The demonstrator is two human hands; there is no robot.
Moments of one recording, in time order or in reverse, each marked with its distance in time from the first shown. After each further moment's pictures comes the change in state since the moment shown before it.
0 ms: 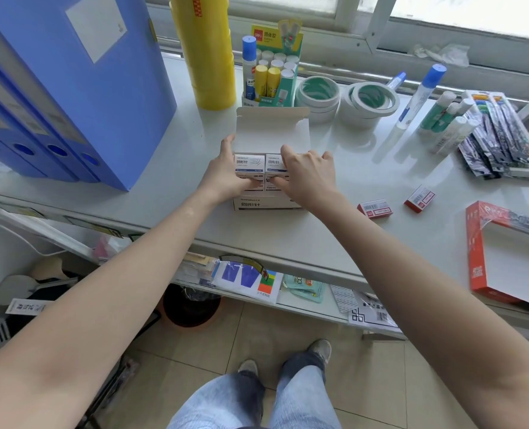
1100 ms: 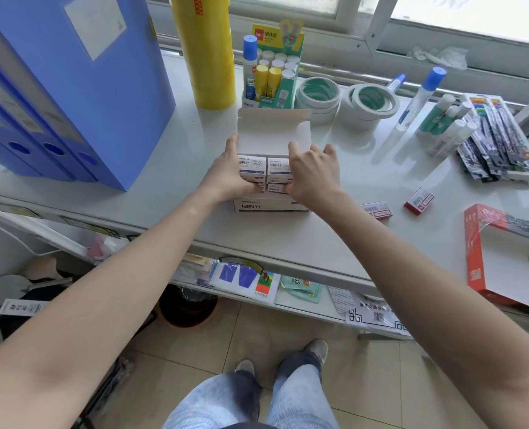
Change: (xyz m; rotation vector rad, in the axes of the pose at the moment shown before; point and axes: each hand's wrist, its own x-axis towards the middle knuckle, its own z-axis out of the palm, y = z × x) left_hand 0.007 0.000 0.001 0.072 -0.031 0.010; right_hand 0.002 0.001 -0.010 -0.138 -0.014 0.013
